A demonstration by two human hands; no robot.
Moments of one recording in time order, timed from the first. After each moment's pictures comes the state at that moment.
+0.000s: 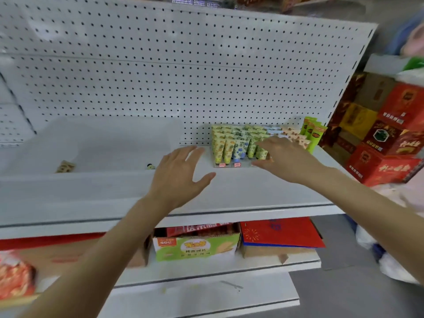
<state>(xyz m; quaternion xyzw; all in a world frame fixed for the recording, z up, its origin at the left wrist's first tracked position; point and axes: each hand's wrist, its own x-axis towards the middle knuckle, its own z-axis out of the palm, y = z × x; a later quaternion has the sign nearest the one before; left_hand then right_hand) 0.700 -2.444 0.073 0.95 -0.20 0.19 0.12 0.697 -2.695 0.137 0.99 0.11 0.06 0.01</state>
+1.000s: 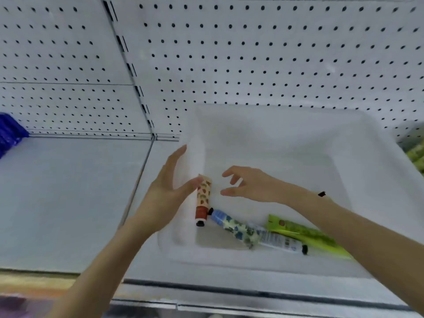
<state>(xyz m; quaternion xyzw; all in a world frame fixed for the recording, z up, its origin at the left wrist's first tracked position) 0.843 -2.023 0.024 0.88 0.04 0.01 0.48 0.929 -2.227 0.002 0.90 0.19 -0.28 -0.29</state>
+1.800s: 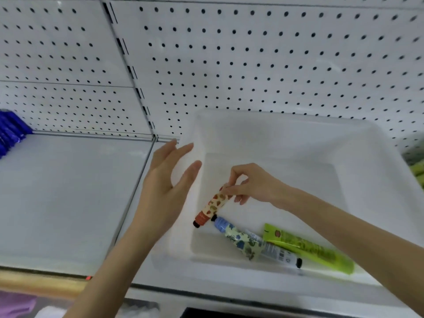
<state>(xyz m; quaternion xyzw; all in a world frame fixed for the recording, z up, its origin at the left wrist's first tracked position) 0.849 -2.045 0.053 0.86 0.07 0.13 0.48 0.942 -2.233 0.015 0.80 0.14 -0.30 -0.49</state>
